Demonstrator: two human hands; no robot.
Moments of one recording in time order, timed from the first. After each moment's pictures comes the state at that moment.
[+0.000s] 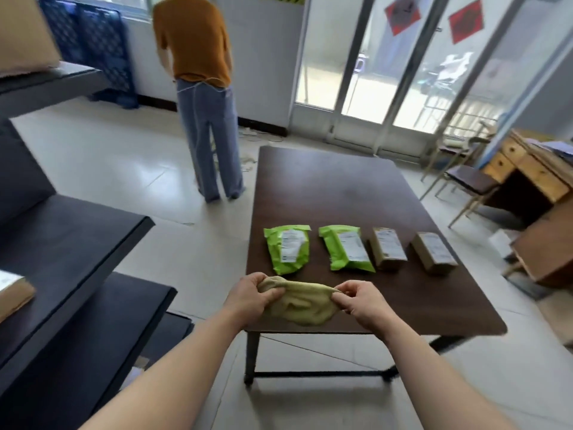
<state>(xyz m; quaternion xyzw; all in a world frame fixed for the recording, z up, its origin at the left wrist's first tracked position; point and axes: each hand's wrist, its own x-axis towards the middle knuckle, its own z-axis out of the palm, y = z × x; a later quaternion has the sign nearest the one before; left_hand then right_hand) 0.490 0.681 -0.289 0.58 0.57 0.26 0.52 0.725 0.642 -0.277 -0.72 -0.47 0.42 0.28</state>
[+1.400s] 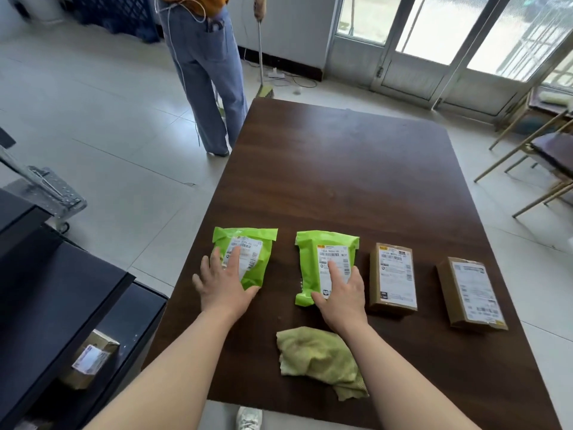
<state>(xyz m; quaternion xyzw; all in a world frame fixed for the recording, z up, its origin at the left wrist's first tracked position) 0.675 0.867 -0.416 0.60 0.78 0.01 0.19 0.898 0.852 -0.420 -0.77 -0.58 0.26 0.04</state>
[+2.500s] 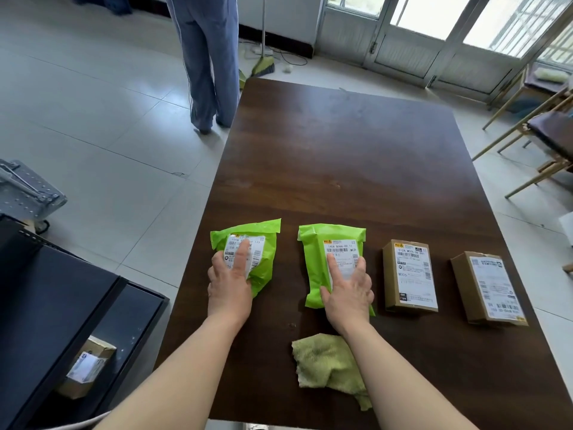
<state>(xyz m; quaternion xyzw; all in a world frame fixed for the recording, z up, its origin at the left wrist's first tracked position) 0.656 0.893 -0.442 0.62 0.75 0.10 0.23 0.870 0.877 -0.458 -0.80 -0.58 0.17 -0.02</state>
